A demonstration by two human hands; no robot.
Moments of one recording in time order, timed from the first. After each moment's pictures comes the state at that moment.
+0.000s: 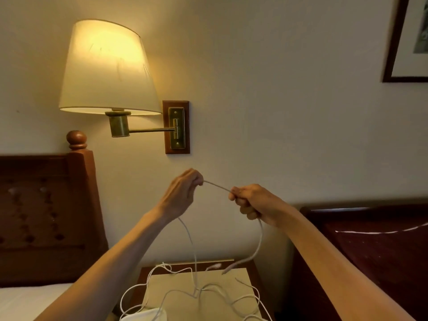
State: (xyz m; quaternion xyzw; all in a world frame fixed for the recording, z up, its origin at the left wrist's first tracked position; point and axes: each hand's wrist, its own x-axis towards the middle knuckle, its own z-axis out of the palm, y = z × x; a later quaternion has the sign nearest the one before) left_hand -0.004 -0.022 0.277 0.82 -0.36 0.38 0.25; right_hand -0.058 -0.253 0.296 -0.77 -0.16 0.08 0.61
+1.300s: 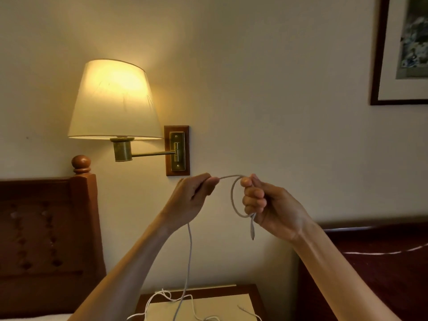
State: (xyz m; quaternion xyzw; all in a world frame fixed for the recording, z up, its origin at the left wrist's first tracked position) left_hand -0.066 -0.051 0.343 0.76 -0.43 0.32 0.37; right_hand -0.116 -0.257 0.349 -0.41 -0.31 0.17 0.84
